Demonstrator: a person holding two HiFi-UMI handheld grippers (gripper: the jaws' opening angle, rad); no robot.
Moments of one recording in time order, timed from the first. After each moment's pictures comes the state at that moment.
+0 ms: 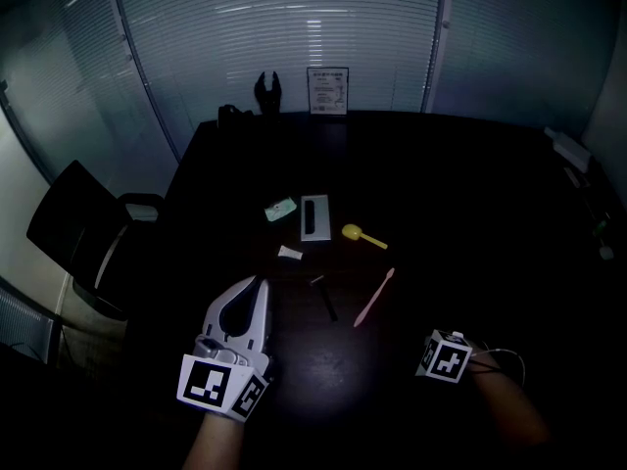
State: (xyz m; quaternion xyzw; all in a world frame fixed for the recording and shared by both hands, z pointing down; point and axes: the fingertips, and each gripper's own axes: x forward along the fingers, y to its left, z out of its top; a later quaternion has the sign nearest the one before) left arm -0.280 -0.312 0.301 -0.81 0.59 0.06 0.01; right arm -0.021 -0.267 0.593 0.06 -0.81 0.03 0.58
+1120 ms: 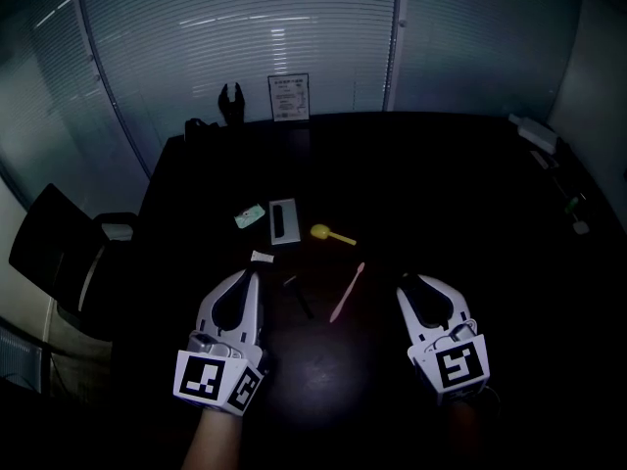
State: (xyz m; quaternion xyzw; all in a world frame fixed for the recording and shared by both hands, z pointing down) left arm -0.247 -0.315 0.289 -0.83 0.56 0.07 0.02; right arm -0.030 -0.315 0.335 0.50 -0.85 -0.08 0.14
